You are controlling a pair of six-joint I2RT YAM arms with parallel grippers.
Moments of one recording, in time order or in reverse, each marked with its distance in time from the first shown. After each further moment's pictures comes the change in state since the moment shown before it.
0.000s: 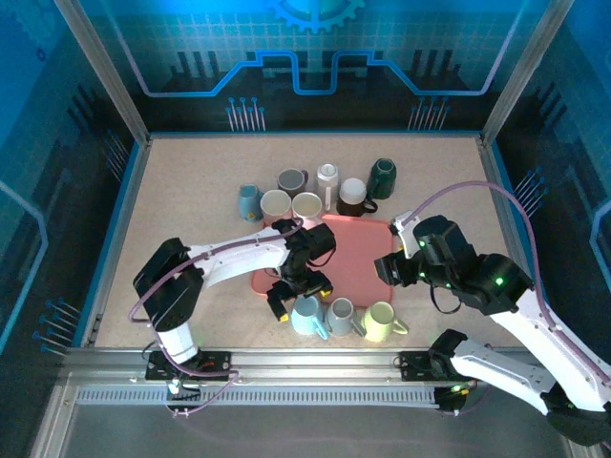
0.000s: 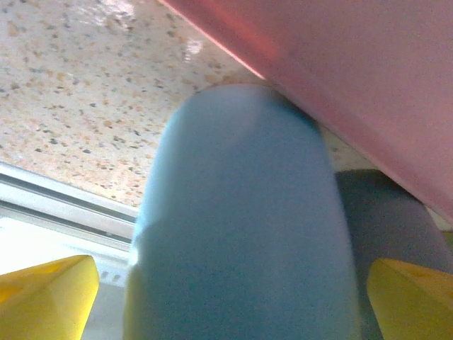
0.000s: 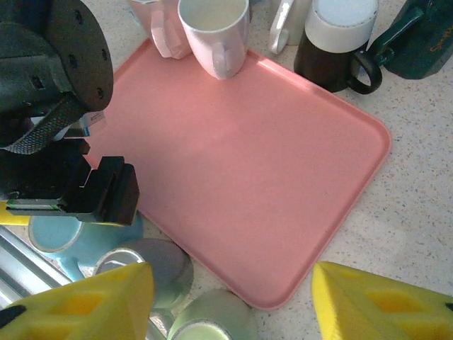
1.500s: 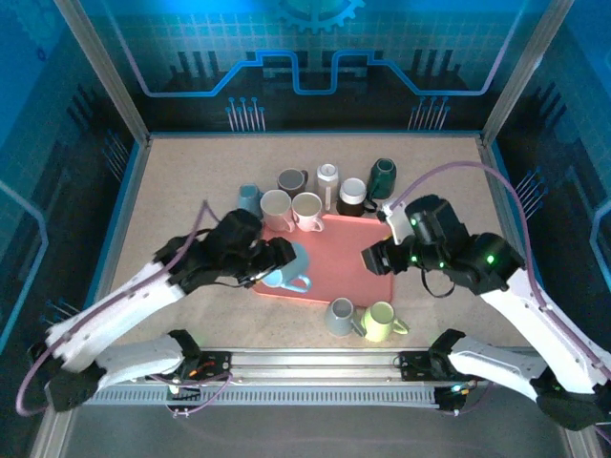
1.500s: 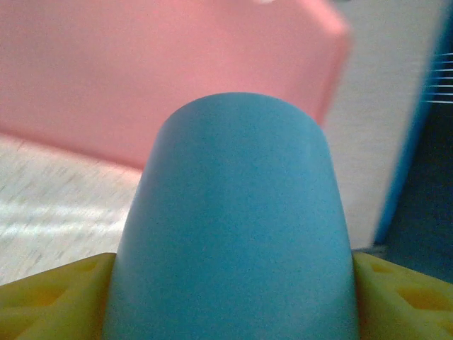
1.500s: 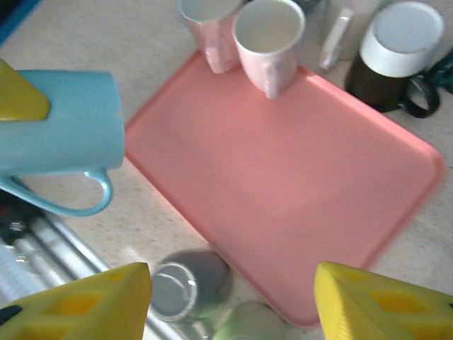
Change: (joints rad) left arm 0.134 -0.771 -0.246 0.299 -0.229 0.295; right arm -0.045 0.172 0.188 -0.016 -0.185 -0.024
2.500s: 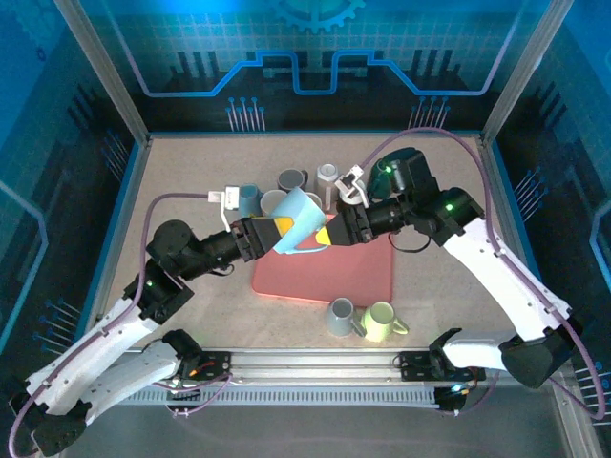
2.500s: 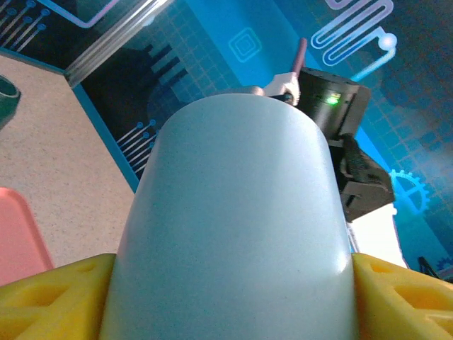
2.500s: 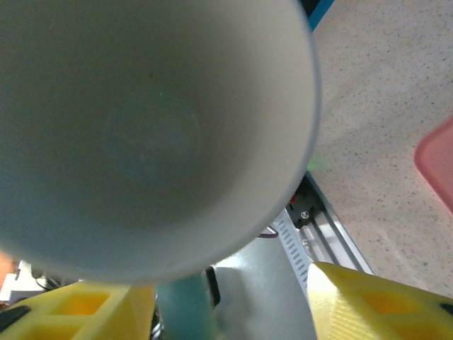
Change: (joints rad) left arm 0.112 -0.237 -0.237 0.893 0.312 0.209; right arm -0.105 0.285 0.132 0.242 -0.894 0.249
